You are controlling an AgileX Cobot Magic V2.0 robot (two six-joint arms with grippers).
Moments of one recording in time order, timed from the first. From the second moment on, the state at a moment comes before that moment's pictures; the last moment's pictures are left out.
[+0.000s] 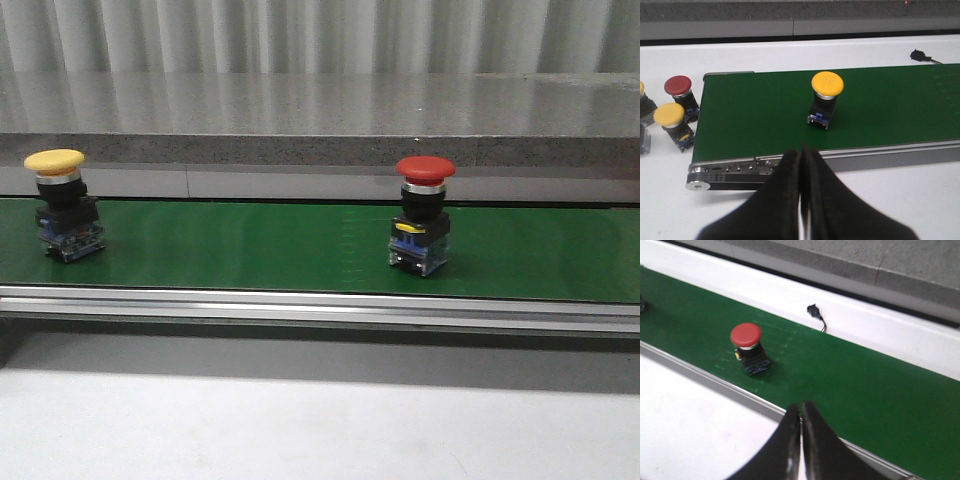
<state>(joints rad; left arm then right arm) -0.16 0.52 -0.62 -0.07 0.71 0.06 0.10 0.67 -0.78 0.32 0.78 -0.35</state>
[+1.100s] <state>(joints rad) -0.16 0.48 -0.61 -0.07 0.71 0.06 0.16 1.51 -1.06 0.40 0.80 -0.34</state>
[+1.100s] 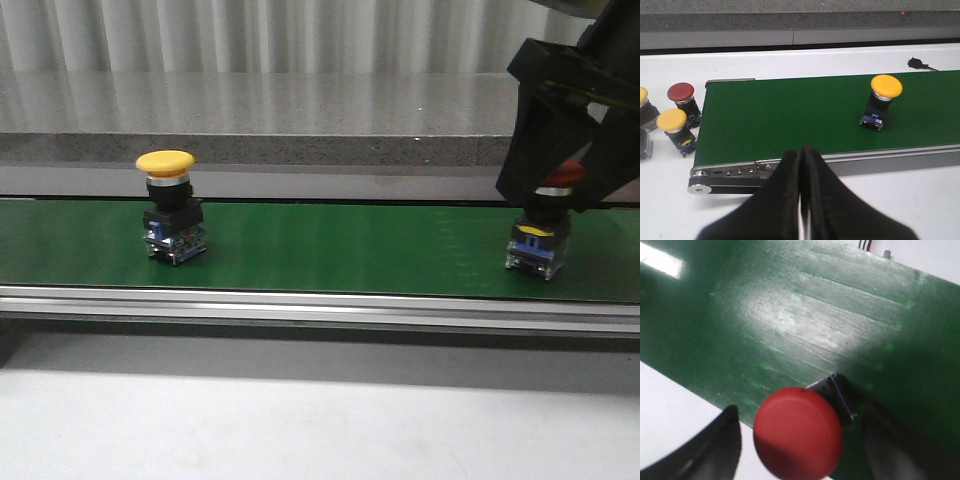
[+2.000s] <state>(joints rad) -0.16 0.48 -0.61 -0.07 0.71 0.06 -0.32 1.46 -1.21 0.12 0.67 -0.02</state>
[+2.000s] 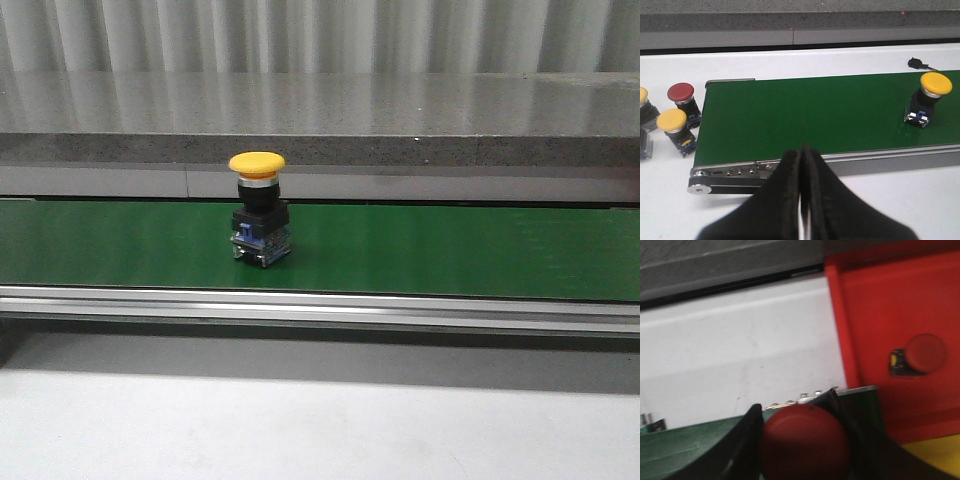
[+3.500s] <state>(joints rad) -0.16 0.48 -0.61 -0.07 0.71 0.06 -0.53 1.83 -1.21 0.15 0.48 0.02</state>
